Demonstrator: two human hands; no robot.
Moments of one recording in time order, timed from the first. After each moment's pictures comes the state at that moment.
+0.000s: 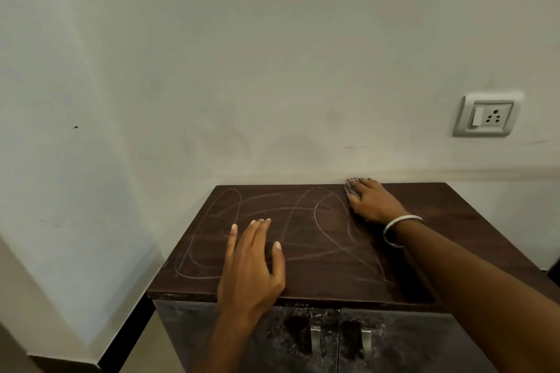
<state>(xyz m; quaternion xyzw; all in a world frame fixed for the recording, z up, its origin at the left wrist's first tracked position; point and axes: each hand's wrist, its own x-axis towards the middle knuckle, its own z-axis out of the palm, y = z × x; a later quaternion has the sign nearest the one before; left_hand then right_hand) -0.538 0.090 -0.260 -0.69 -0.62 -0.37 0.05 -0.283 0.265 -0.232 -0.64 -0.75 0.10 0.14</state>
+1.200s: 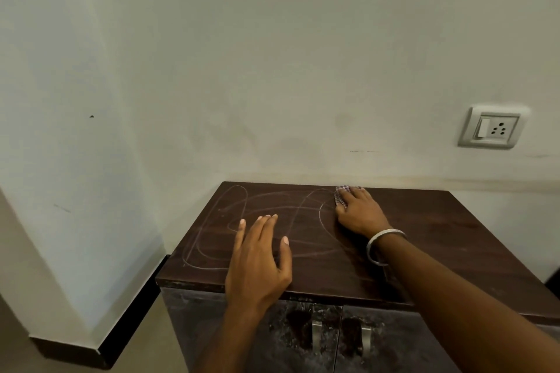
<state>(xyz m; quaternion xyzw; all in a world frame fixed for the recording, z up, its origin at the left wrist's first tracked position) -0.536 0.090 -0.262 -0.68 -0.63 -0.37 0.06 -0.326 0.240 -0.239 -0.65 -0.75 0.07 0.15</state>
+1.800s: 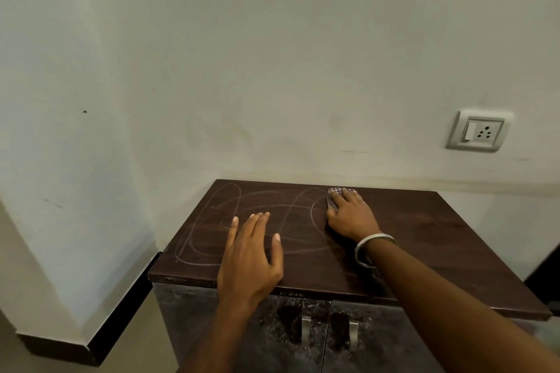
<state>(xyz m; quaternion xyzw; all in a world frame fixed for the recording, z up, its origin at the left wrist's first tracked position) -0.535 0.090 -0.261 -0.68 -0.63 -0.37 0.07 -0.327 0.224 -0.239 -0.65 -0.74 0.05 0.15</state>
